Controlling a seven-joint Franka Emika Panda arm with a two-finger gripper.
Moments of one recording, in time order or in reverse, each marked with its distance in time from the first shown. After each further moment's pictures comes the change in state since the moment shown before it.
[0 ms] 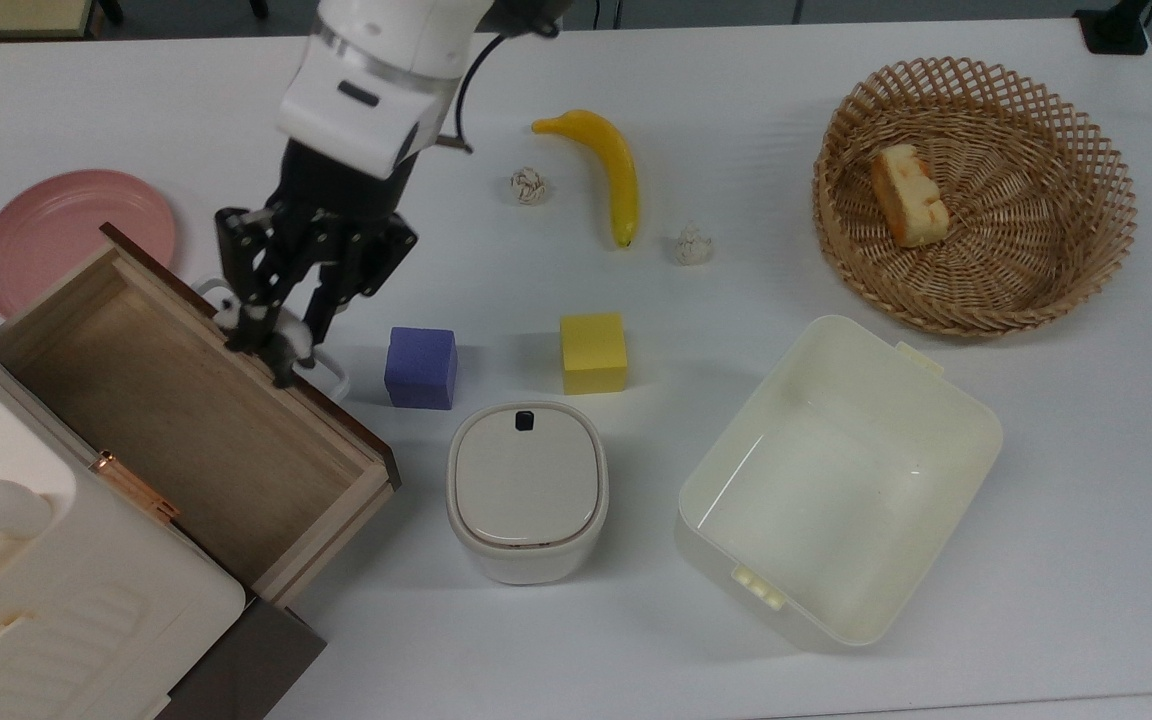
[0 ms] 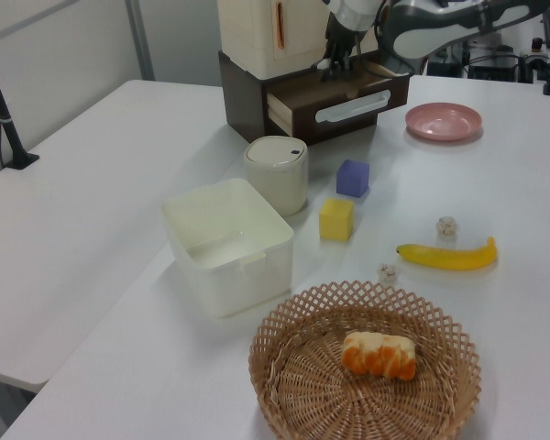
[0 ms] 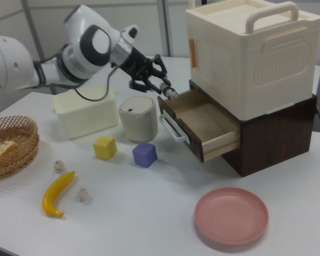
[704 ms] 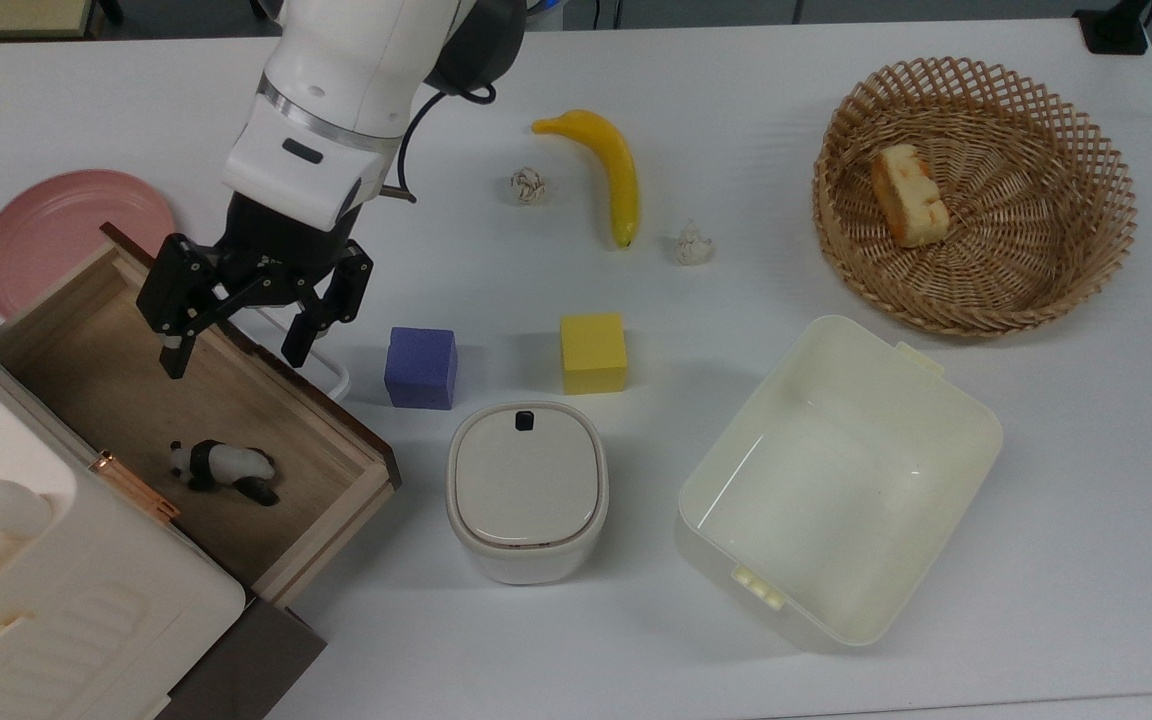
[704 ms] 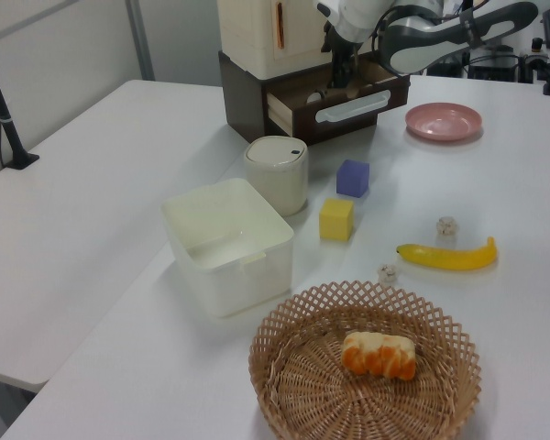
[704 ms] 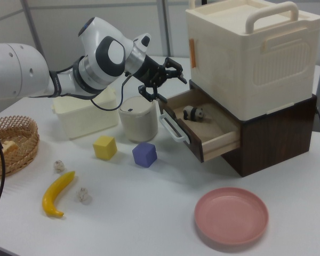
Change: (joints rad) arm -0.056 0.057 -0.002 0.005 -0.050 0.097 0.000
